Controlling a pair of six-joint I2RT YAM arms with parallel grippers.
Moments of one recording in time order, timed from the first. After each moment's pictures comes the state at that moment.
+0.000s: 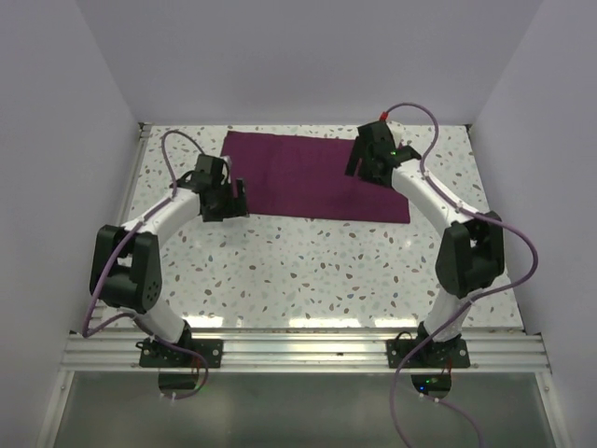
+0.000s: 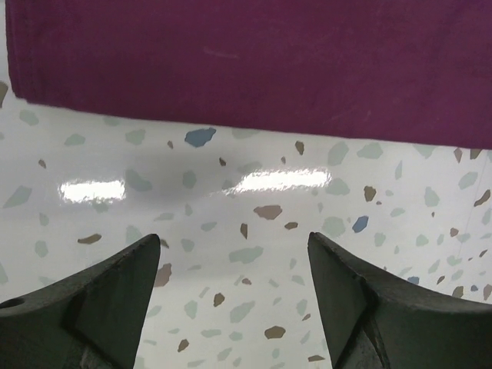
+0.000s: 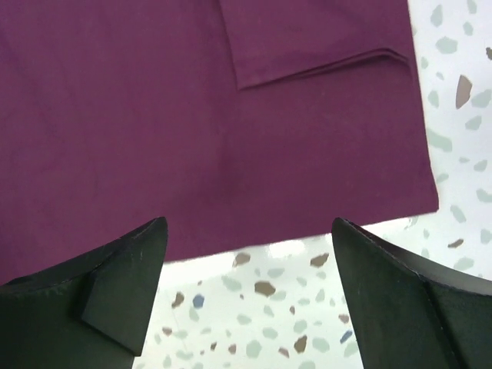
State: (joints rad) left arm -0.22 1.66 1.13 -0.48 0.08 -0.36; right arm 0.39 1.75 1.51 -0.64 0.39 0.59
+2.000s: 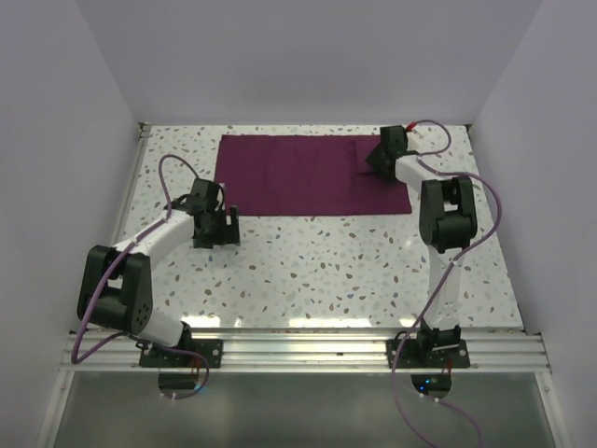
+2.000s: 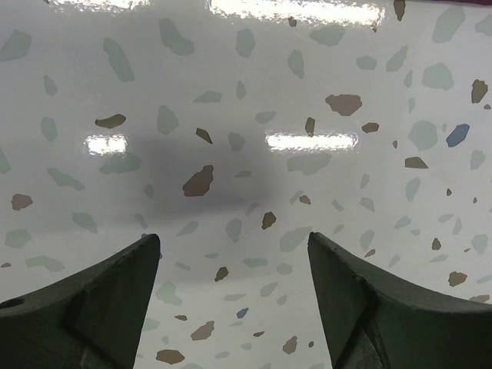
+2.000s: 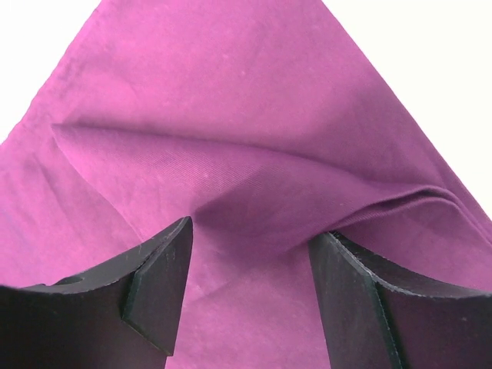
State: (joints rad) left arm -0.22 1.49 0.88 -0.54 0.04 -0.33; right arm 0.15 2.22 1.65 -0.23 0.29 0.82
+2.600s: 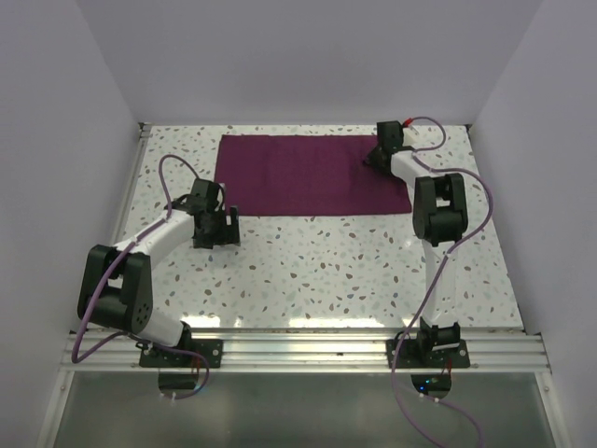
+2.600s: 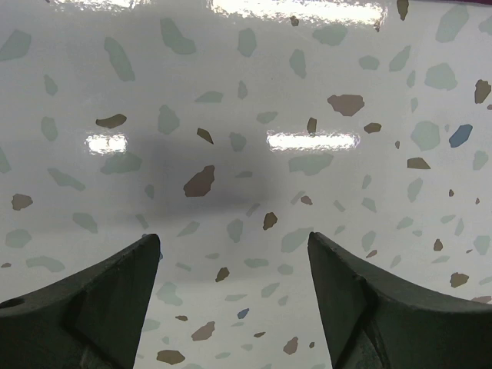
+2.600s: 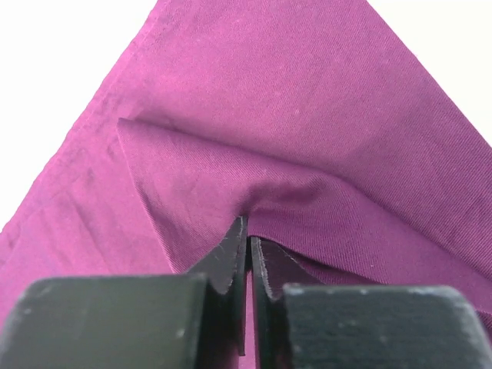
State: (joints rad) left arm -0.22 1.49 0.88 -0.54 0.04 -0.33; right arm 0.15 2.36 1.82 -0.24 0.26 0.87
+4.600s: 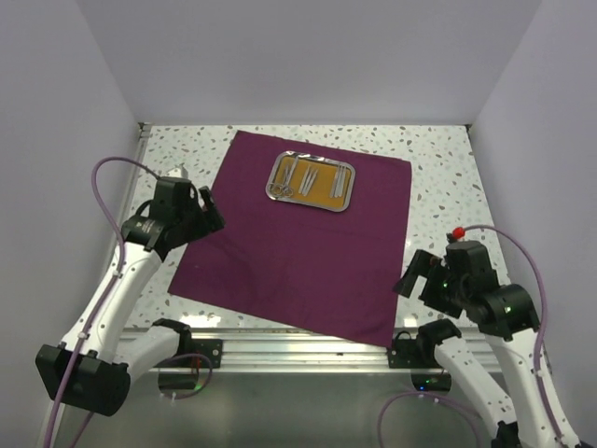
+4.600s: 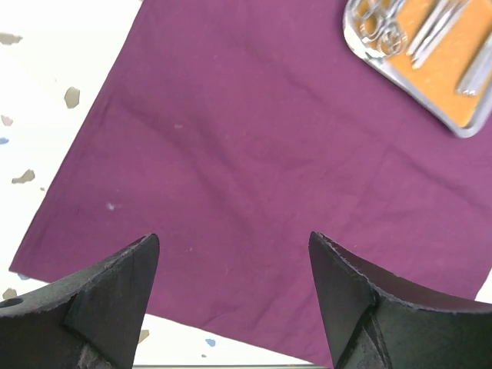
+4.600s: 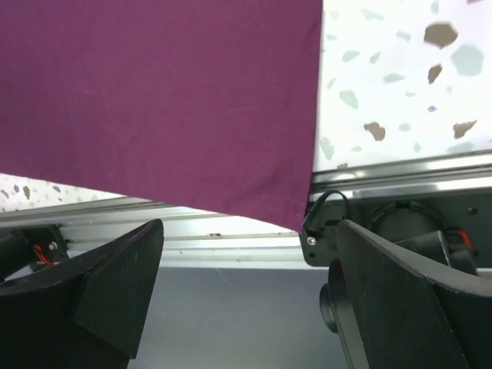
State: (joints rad) left arm -0.23 1.03 1.00 -0.80 -0.08 -0.60; right arm 0.29 0.50 0.87 -1.36 -0.05 0.69
